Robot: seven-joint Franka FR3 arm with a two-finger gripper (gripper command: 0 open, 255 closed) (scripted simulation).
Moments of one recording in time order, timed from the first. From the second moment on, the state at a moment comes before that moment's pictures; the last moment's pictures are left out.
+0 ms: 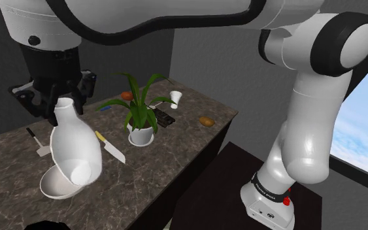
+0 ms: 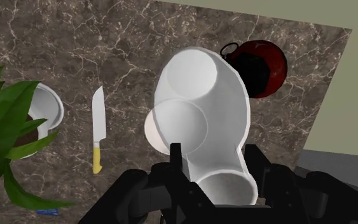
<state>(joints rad) 0.26 0.29 0.67 -1.45 -0.30 1.78 0.81</state>
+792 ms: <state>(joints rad) 0.03 -0.01 0.58 -1.76 -0.08 1.89 0.50</state>
